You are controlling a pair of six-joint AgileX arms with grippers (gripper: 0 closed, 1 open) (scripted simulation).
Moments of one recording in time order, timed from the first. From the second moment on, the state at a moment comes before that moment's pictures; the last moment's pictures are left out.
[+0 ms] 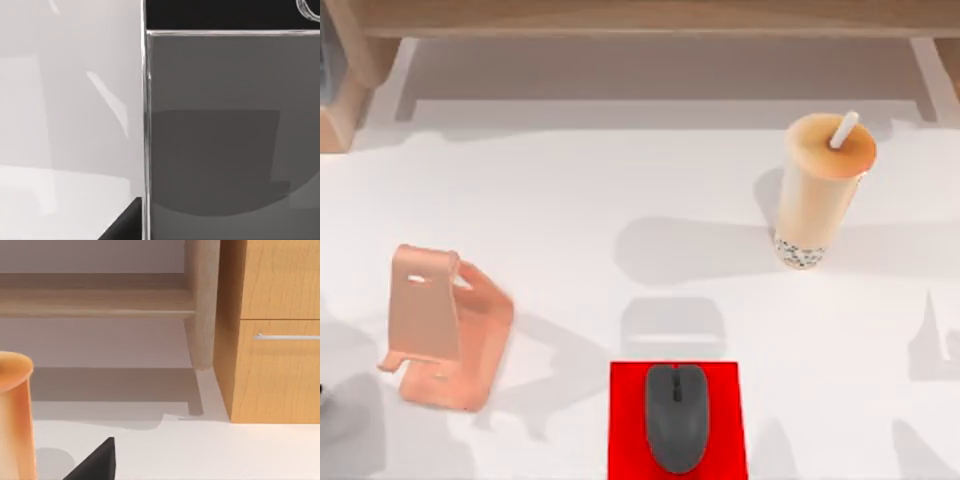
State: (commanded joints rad) left arm 0.34 1.45 0.66 -0.77 0.01 0.81; right arm 0.00 0.00 0.00 0.00 0.00 0.00
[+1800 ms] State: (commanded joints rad) left arm -0.67 0.46 0.41 -0.48 -0.43 -0.25; right arm 0.00 0.00 0.00 0.00 0.00 0.00
